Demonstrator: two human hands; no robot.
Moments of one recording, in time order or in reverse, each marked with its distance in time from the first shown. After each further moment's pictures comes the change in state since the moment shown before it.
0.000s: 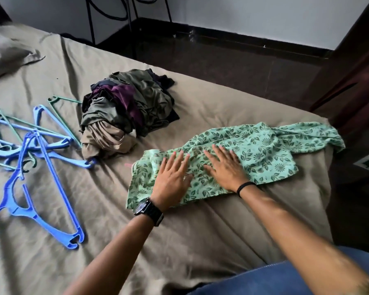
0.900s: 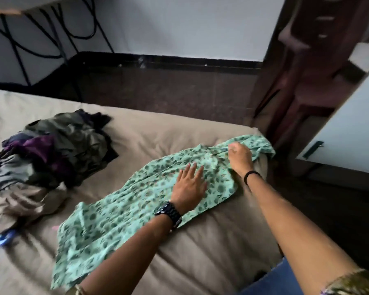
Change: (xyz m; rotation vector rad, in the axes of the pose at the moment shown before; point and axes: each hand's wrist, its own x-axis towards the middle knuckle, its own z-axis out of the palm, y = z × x) left_hand 0.130 0.175 0.043 -0.110 -0.159 0.238; right_hand -0.012 0.203 -0.059 0.705 0.481 0.722
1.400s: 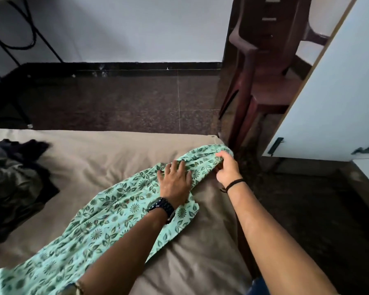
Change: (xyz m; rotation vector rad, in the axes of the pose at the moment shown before) left_hand 0.109 0.055 0.028 0.028 0.071 -0.087; right_hand 0.051 0.055 -0.028 1.180 0.055 0.600
